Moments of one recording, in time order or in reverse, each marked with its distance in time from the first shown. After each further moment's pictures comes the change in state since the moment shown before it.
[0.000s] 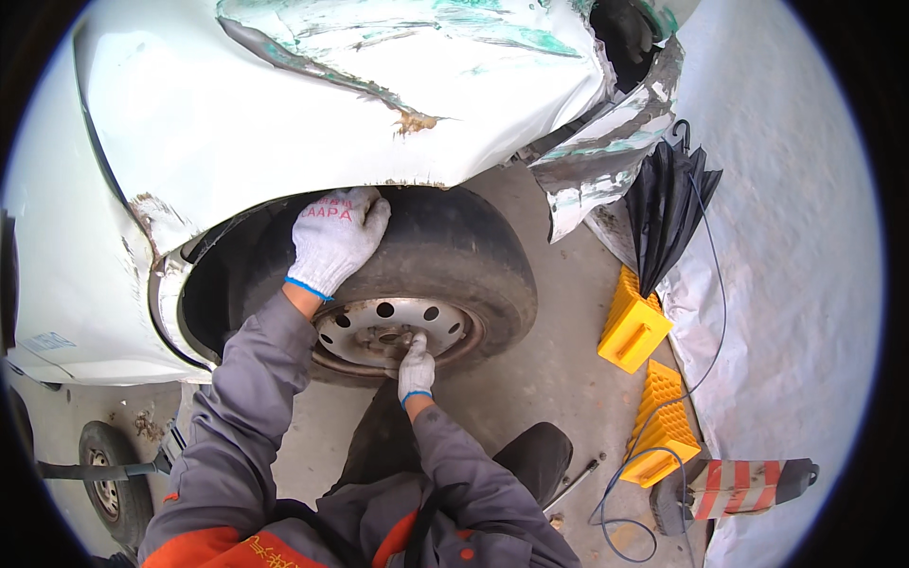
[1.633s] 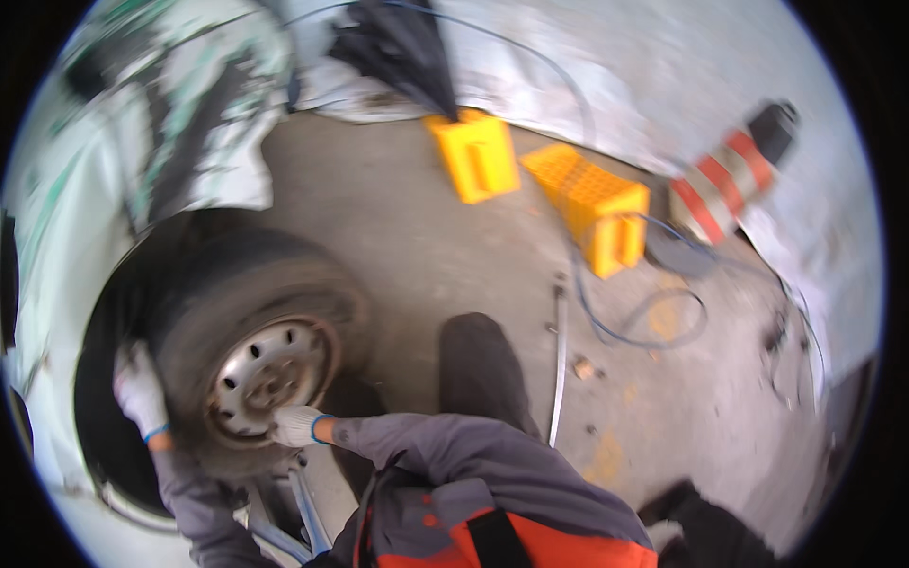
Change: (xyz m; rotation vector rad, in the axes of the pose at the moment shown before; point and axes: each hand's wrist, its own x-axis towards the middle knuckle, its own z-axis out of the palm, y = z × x) left_hand 0.005 0.023 0.017 0.099 -0.106 0.053; right_hand -0.052 -0.004 -0.035 -0.654 -0.532 -0.670
